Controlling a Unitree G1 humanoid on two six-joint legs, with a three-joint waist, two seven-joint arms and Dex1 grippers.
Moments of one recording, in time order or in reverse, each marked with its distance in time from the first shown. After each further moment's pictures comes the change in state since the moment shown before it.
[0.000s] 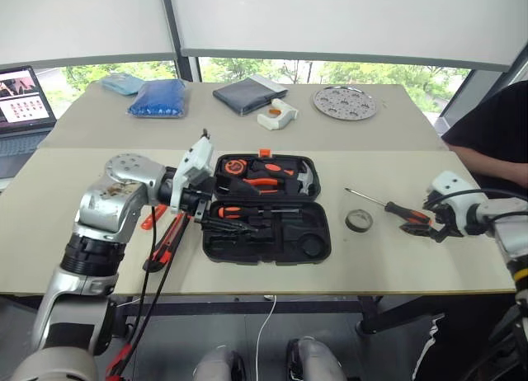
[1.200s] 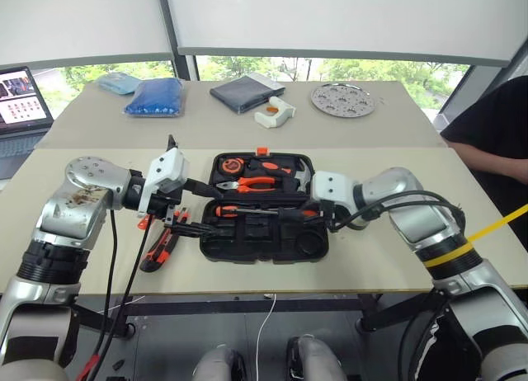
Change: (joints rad) left arm 0.047 0.160 0.001 0.069 0.063 -0.109 0.022; right arm -0.118 0.294 0.265 -0.521 -0.073 -0.039 0.189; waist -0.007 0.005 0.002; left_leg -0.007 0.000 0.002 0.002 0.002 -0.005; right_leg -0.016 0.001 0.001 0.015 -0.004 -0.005
